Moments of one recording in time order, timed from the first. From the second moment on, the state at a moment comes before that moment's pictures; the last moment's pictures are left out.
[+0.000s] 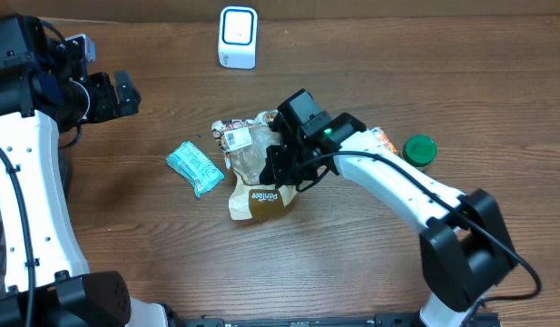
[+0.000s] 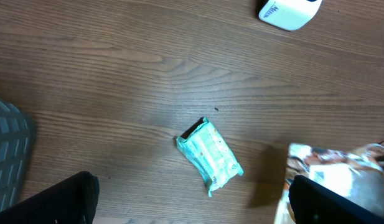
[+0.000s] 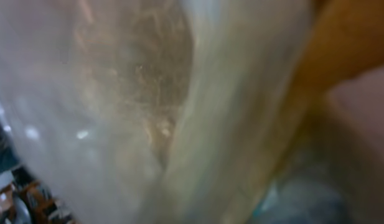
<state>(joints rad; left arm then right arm) 0.27 1.66 1.84 -1.28 0.23 -0.01 0.62 1.87 1.39 -0.75 -0.48 0.54</state>
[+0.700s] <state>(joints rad) 0.27 1.66 1.84 -1.28 0.23 -0.01 0.58 2.05 1.39 -0.69 -0.47 0.65</state>
